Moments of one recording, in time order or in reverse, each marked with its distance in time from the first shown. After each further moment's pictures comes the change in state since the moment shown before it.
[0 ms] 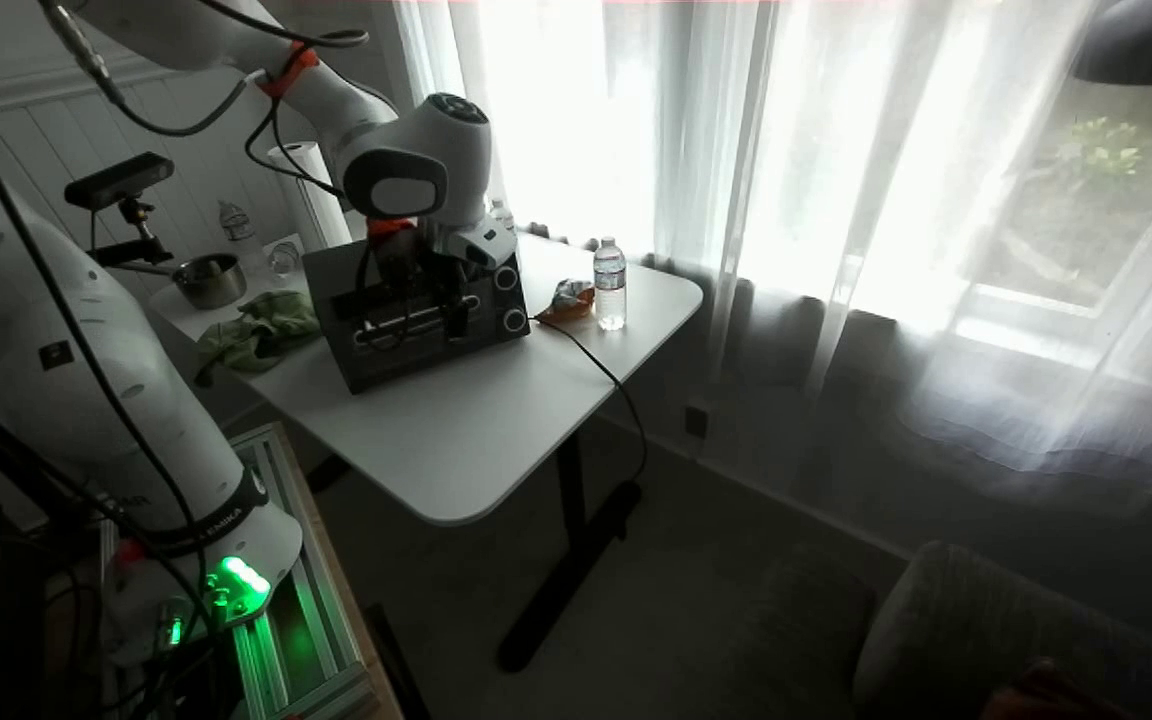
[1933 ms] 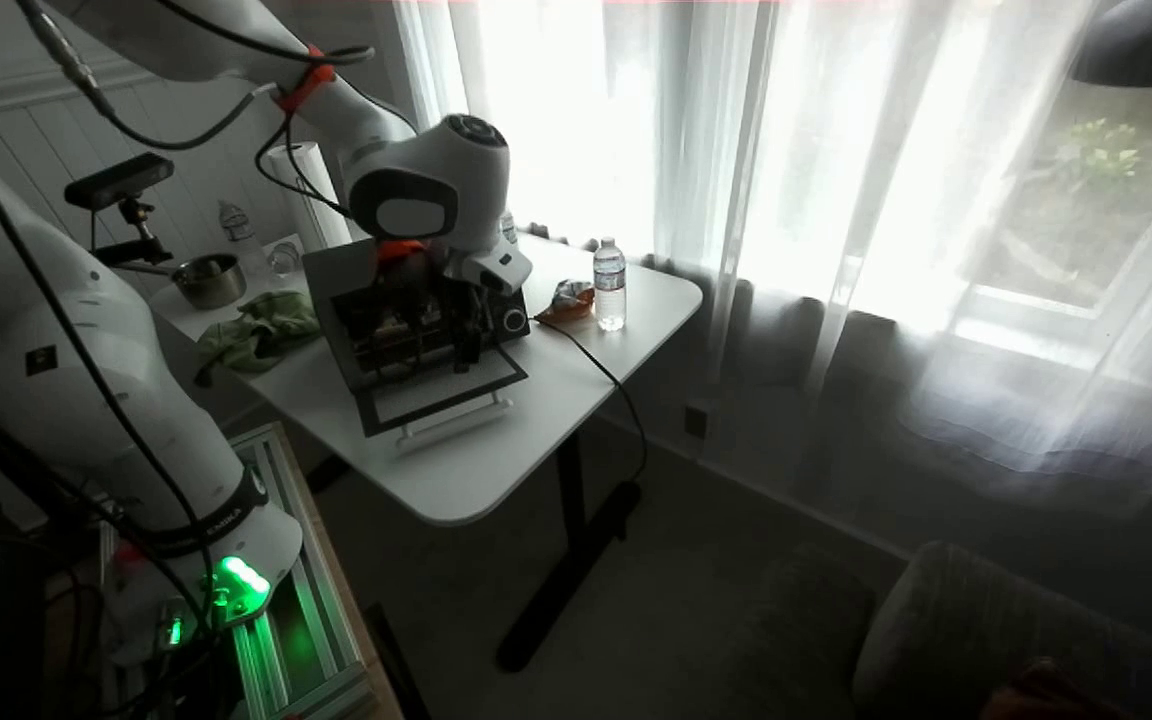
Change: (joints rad) arm -0.092 -0.027 -0.028 -0.038 -0.066 -0.021 -0.064
